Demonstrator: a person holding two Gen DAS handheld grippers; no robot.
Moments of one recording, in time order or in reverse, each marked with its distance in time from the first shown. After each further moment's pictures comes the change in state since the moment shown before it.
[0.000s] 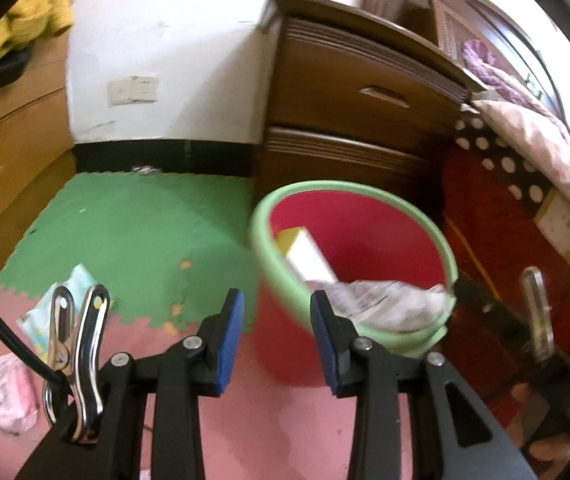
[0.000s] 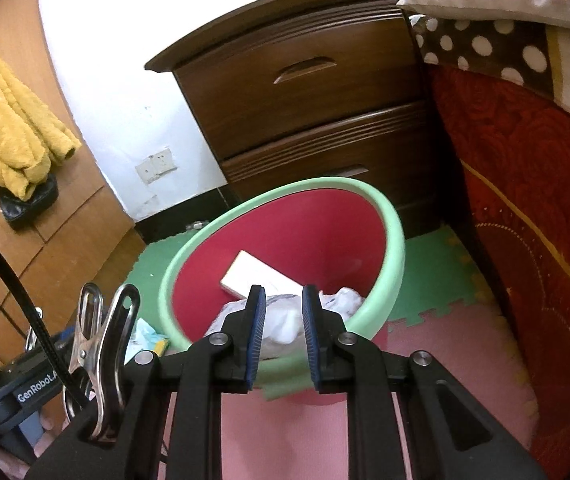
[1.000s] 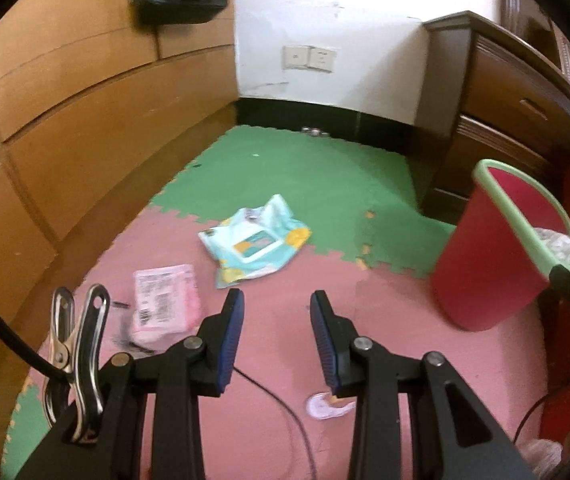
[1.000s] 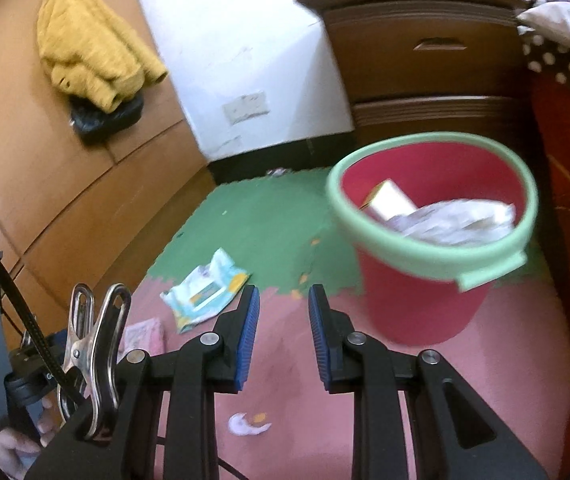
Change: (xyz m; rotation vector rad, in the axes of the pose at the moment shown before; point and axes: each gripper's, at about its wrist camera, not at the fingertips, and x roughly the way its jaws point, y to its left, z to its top) left arm -0.108 0.172 -0.097 -0.169 0.058 0.424; right arm -0.021 0.138 -0.081 -0.186 0.132 0.174
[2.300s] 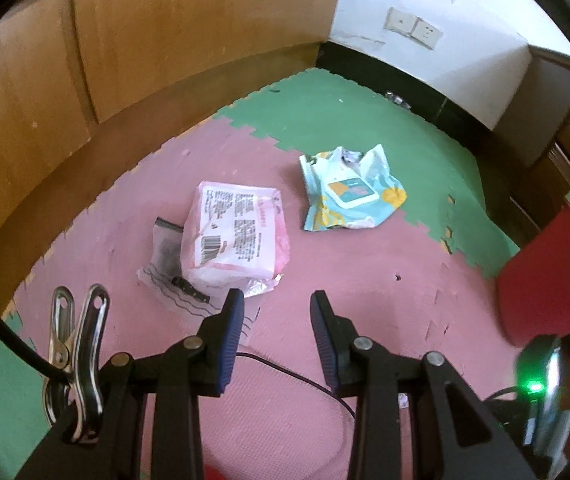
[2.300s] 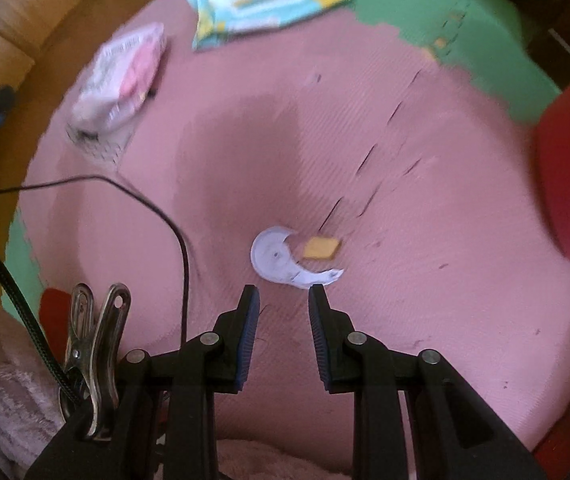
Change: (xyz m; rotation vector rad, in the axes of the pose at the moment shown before) left arm 0.089 0.127 -0.048 -0.274 0.186 0.012; right arm 0.208 0.095 -0.166 -0.361 0.883 0.002
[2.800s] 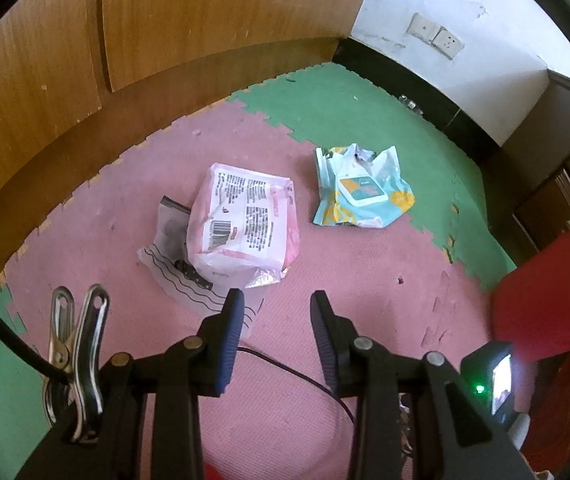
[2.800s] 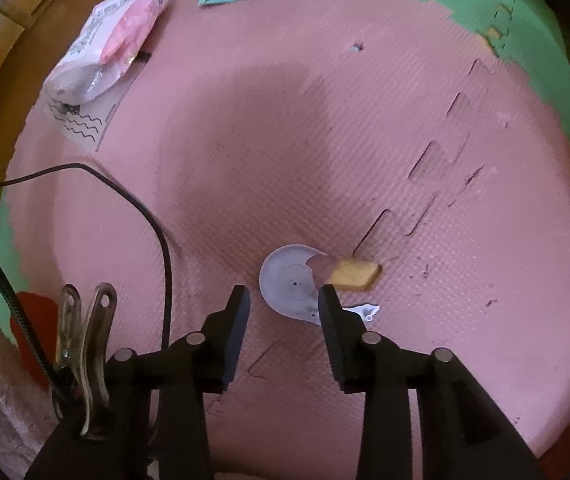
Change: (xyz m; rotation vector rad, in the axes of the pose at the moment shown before) left arm 0.008 0.017 0.000 -0.086 0.038 -0.026; right arm 0.049 0.008 0.020 -0.065 0.053 0.001
